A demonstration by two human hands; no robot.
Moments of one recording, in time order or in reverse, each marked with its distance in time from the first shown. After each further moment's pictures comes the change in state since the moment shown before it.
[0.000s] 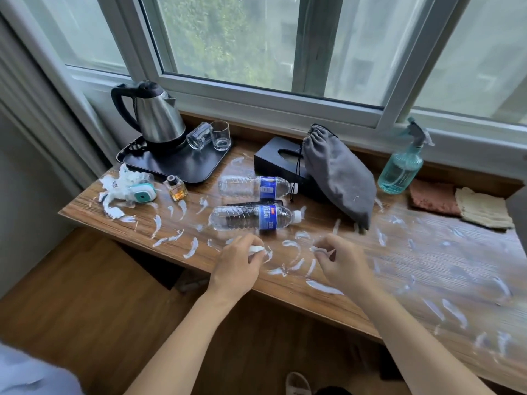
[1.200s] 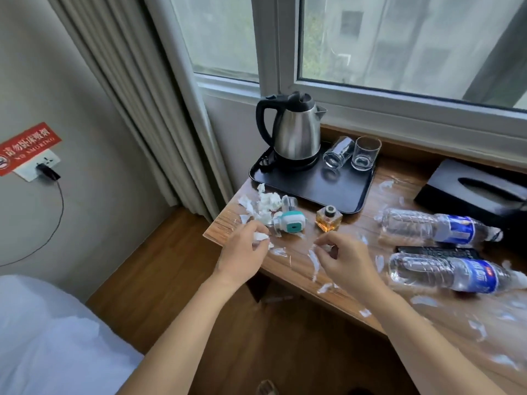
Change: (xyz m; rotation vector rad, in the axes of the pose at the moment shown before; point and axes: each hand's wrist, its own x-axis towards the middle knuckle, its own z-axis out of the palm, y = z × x) left_hand 0.093 -0.260 -0.275 0.022 0.055 -0.173; right_hand 0.135 -0.277 0.261 0.093 -0.110 -0.178
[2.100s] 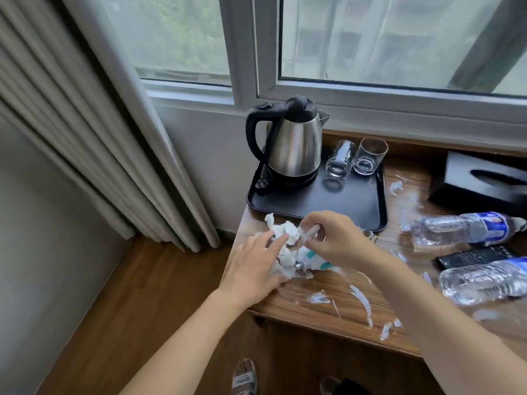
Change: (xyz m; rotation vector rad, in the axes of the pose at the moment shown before) left_hand 0.143 -0.092 -0.007 0.501 -0.299 0.564; right_hand 0.146 -0.039 0.055 -0.193 -0.100 0.099
